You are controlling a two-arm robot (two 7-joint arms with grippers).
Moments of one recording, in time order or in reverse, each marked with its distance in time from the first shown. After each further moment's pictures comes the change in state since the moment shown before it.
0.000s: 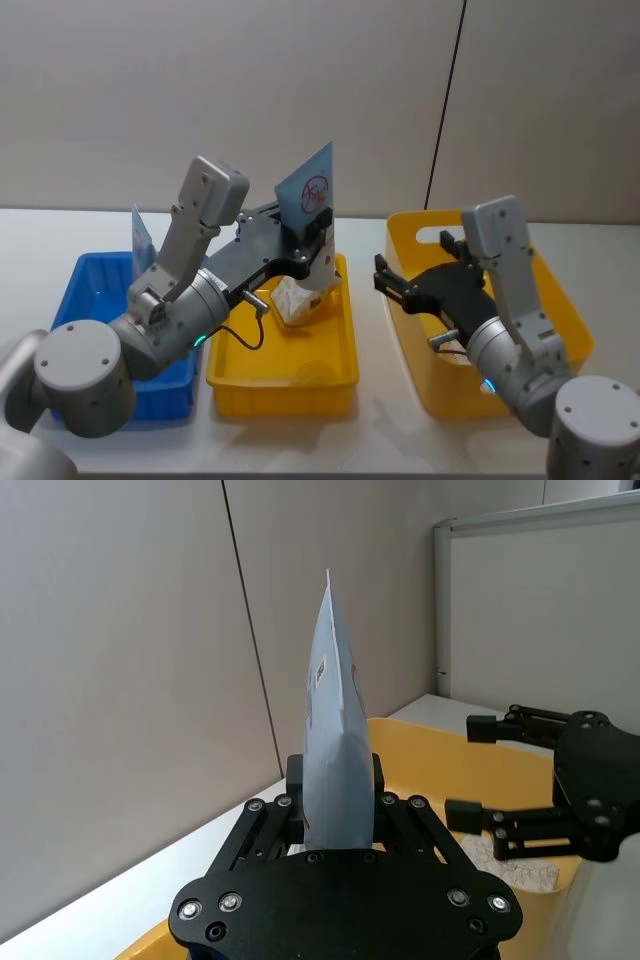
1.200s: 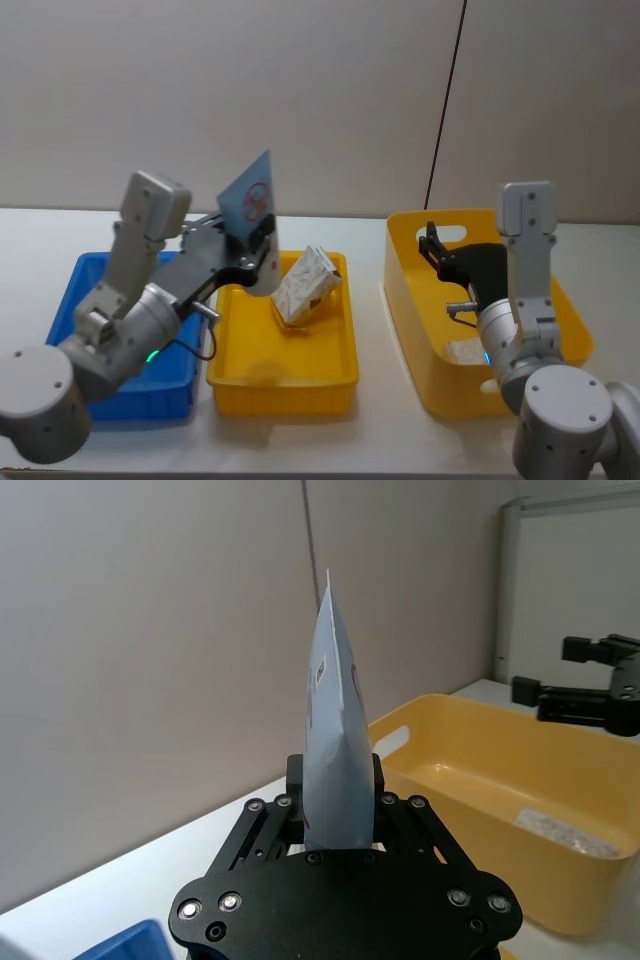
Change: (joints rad) left arm 0.081 0.060 -0.062 -0.074 0.004 0.015 0.070; right arm 0.037 -0.117 0.042 0.078 -0.059 -0.042 -0.280
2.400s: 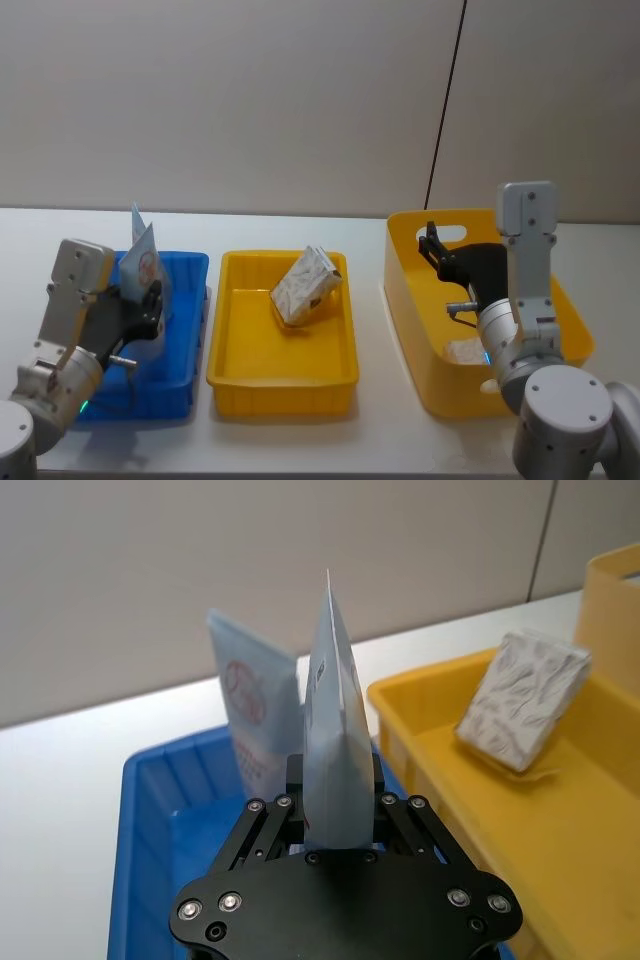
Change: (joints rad) left arm 0.036 0.027 -0.062 0.195 0.043 0.050 0.231; right arm 0.000 0.000 0.000 0.000 0.000 0.000 0.000
